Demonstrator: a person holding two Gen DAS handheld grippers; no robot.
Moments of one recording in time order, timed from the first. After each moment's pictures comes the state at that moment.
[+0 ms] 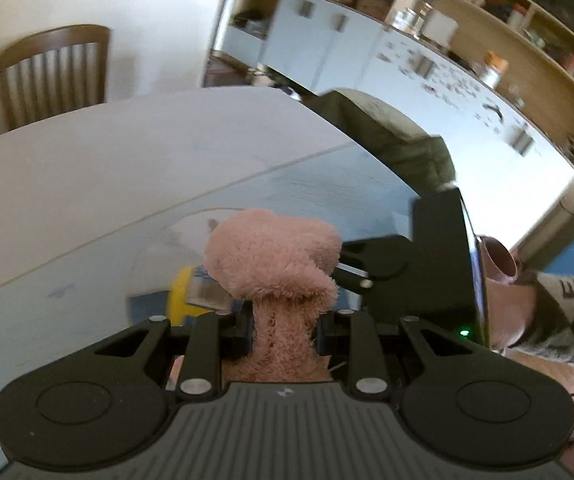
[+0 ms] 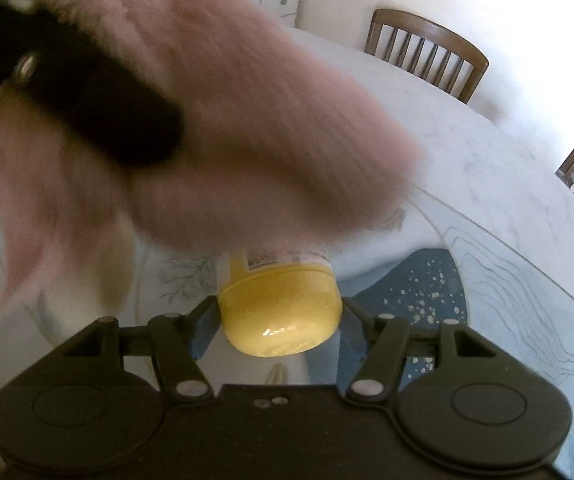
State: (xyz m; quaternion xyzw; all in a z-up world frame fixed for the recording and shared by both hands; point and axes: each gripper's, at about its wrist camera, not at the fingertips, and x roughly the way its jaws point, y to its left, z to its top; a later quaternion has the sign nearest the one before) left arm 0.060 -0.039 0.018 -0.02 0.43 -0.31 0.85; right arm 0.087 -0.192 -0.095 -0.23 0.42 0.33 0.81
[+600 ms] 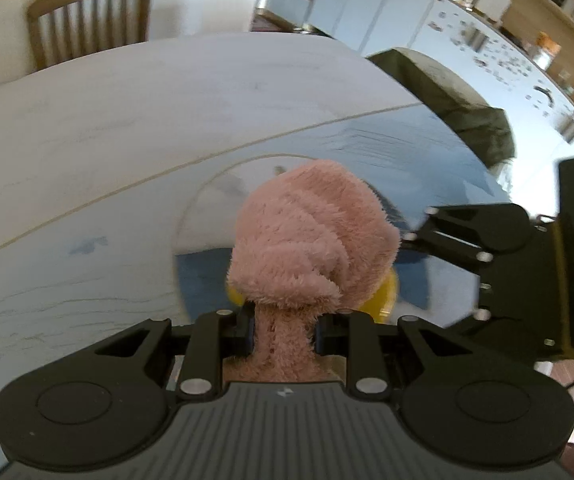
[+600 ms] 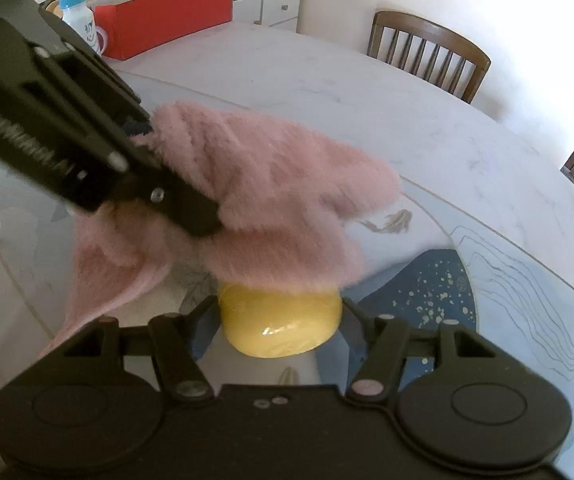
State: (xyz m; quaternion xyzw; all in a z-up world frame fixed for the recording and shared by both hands) left arm 0.095 -0.010 -0.042 -0.02 0.49 -0.23 0.84; right arm 0.088 -0.199 -0.094 -0.21 0.42 0.34 0.82
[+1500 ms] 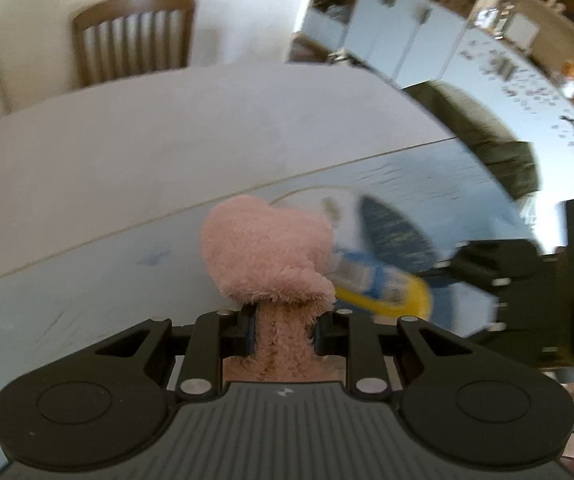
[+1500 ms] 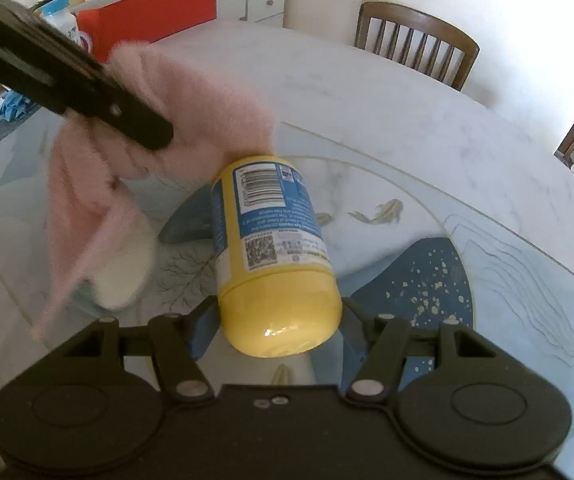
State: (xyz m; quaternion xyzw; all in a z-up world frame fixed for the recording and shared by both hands) left arm 0.082 0.018 -0.009 -0.02 0.46 -0.20 0.86; right arm 0.089 -0.200 -0.095 -0.20 0.43 0.32 0.82
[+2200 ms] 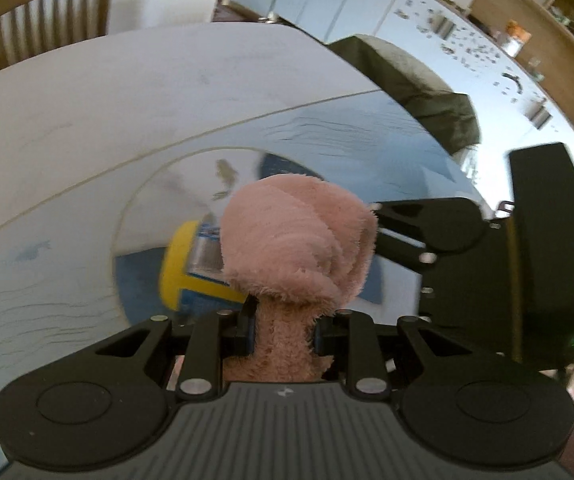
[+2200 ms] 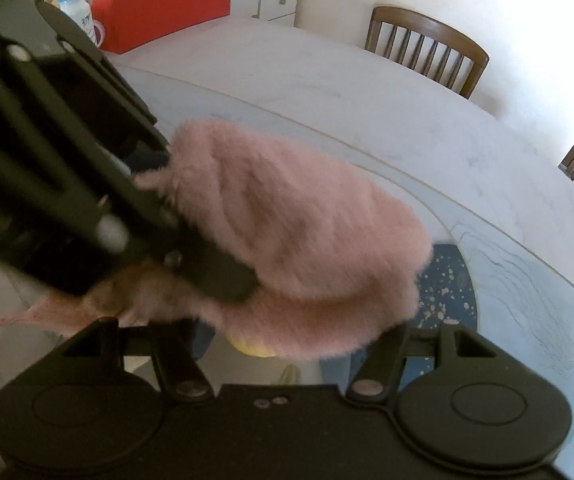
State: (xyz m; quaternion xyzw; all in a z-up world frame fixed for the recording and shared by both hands) left arm 0.096 -0.044 -0.041 -0.02 0.50 -0.28 0.82; right arm 0.082 -0.199 -0.097 -0.22 0.42 0.33 0.81
